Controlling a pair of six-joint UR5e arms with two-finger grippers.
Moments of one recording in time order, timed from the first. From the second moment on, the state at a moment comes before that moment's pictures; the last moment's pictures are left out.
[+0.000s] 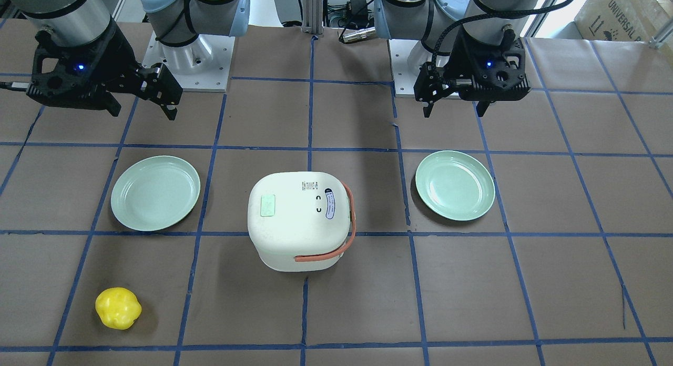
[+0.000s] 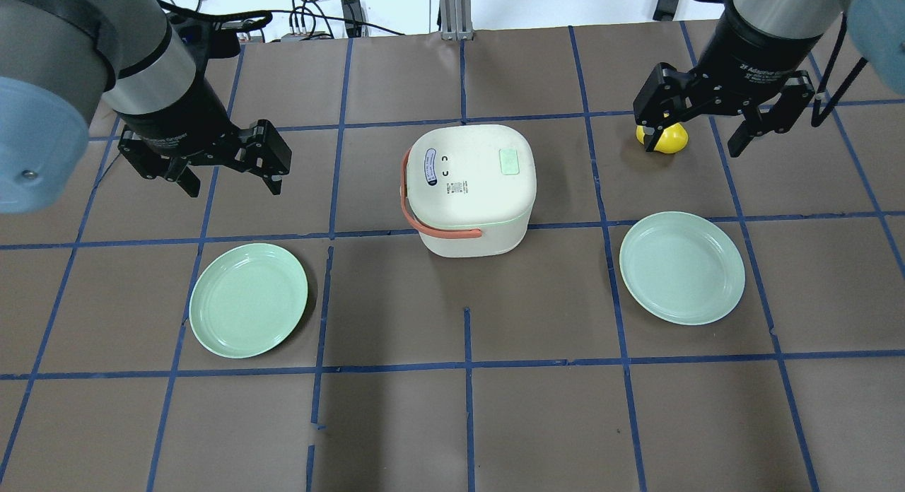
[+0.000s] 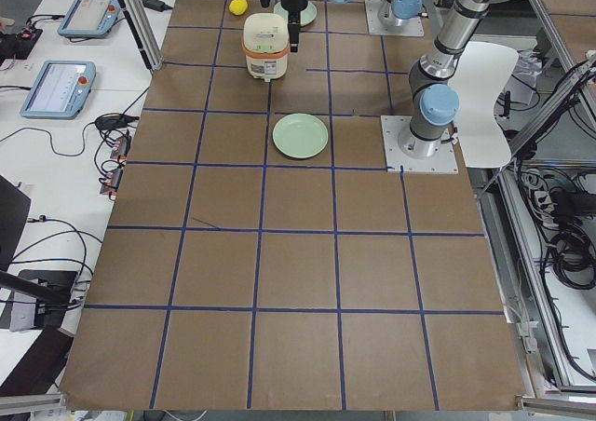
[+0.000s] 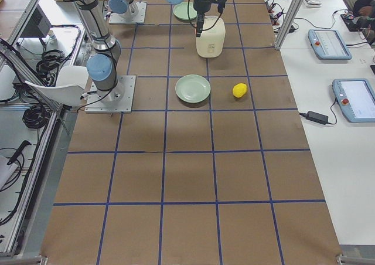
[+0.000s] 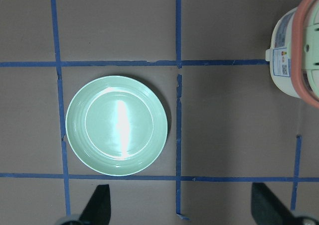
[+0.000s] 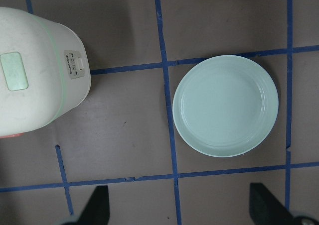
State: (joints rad) left arm -1.59 -1.50 -1.65 -1.56 1.62 -0.02; right arm 1.51 -1.58 1.55 -1.49 -1.53 0.04
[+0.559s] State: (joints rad) left arm -1.59 -1.50 -1.65 -1.56 1.62 -0.02; right arm 1.51 -1.58 1.55 -1.50 -1.54 0.04
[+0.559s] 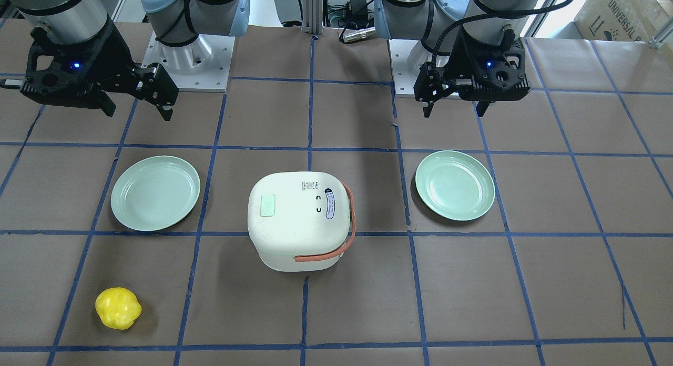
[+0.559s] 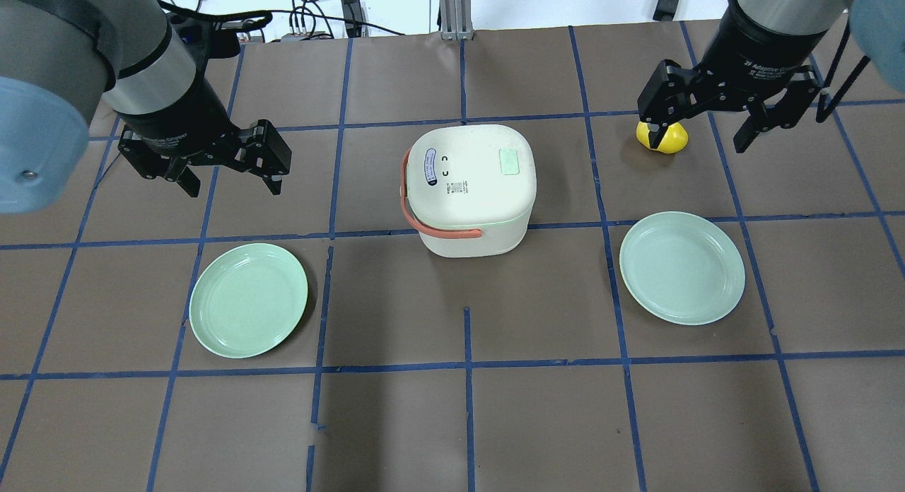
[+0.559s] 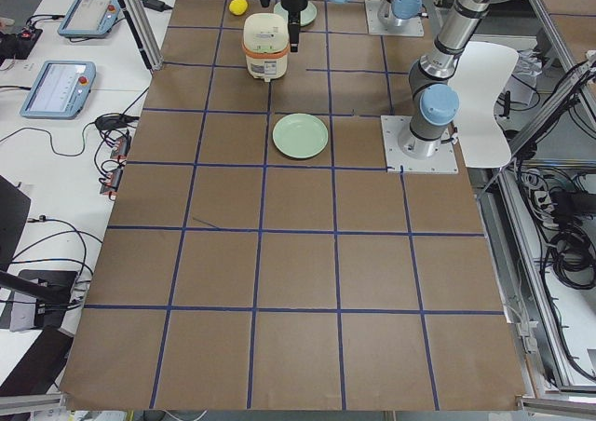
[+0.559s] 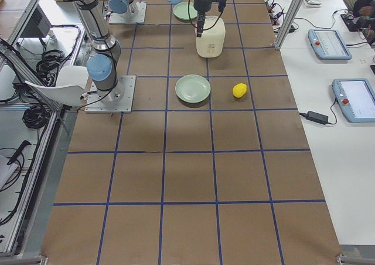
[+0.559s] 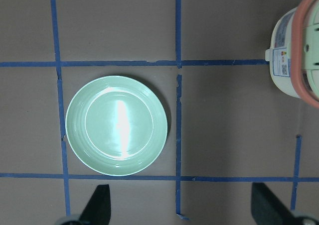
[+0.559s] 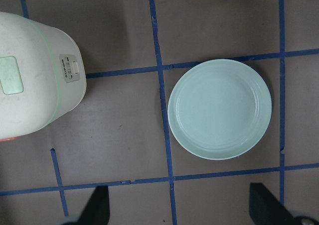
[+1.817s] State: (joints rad) left arm -1.59 -1.50 -1.65 -1.56 1.62 -0.02; right arm 1.51 -1.58 1.55 -1.50 -1.53 0.02
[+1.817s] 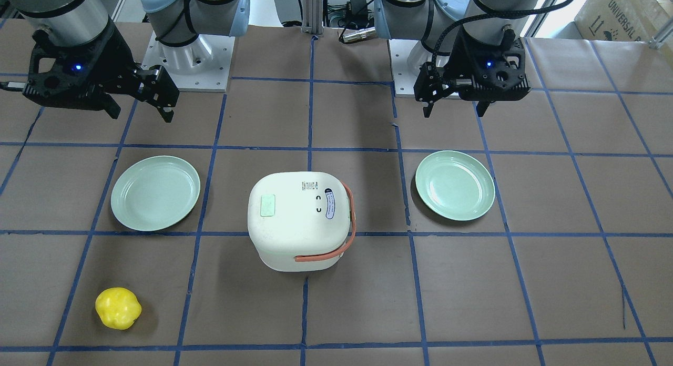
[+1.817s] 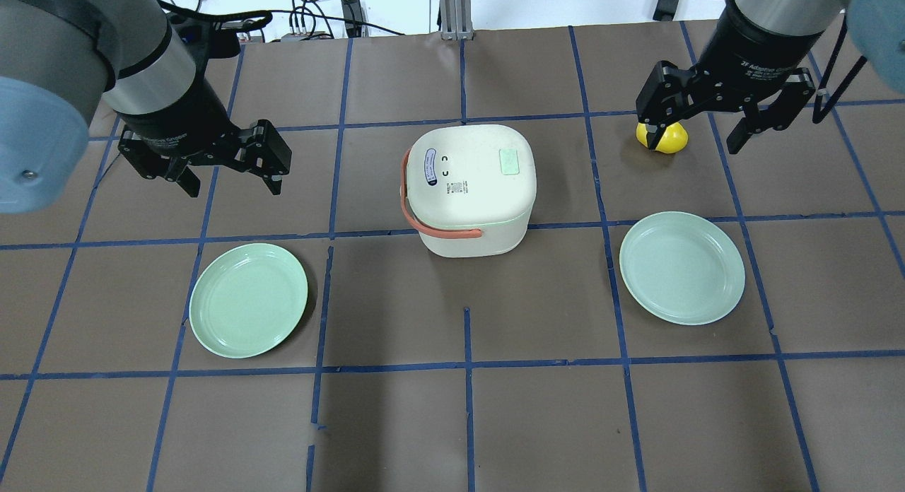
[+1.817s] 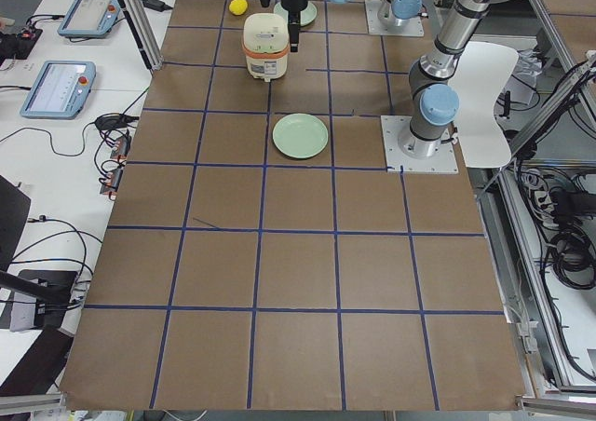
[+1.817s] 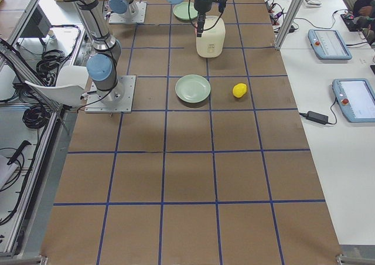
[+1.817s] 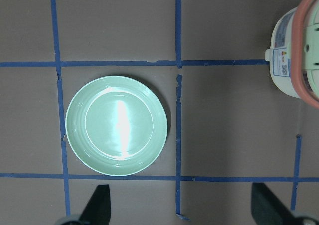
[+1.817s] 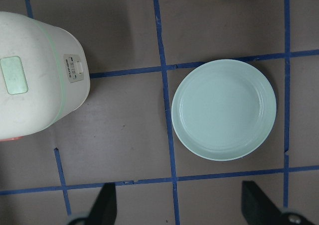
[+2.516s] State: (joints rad) left arm -1.59 -1.50 -1.65 -1.56 1.62 -0.02; right arm 1.51 -1.58 1.55 -1.53 -1.48 -0.15
